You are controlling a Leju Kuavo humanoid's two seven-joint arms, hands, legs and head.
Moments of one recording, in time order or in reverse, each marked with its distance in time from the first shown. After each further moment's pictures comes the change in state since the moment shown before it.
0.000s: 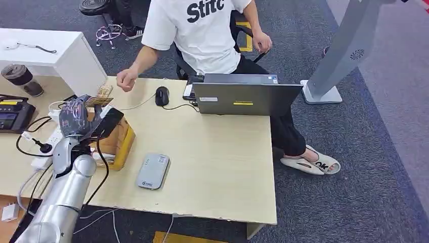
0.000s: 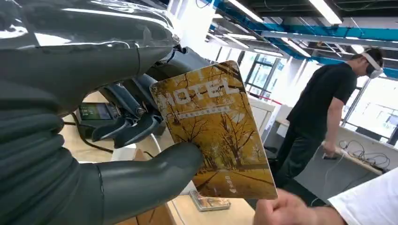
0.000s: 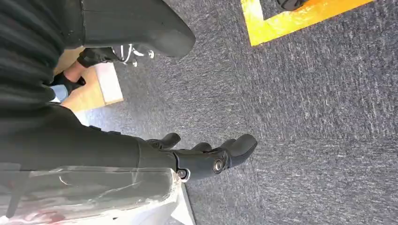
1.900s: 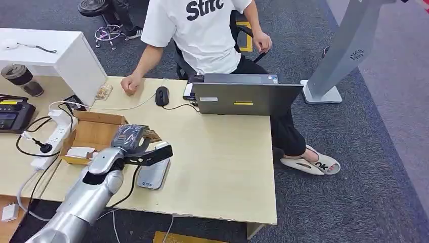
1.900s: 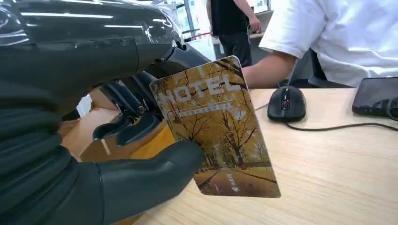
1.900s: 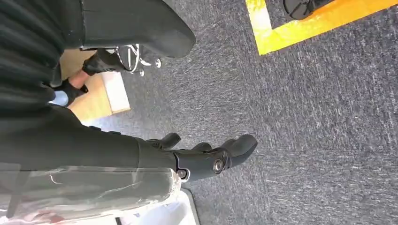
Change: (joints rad) left arm 0.031 0.036 -0.404 -0.047 -0.119 -0.428 0.145; right arm 0.010 0.021 0.000 0.008 -0.043 -0.002 -0.010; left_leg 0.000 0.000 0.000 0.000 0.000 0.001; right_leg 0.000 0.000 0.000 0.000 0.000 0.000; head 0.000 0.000
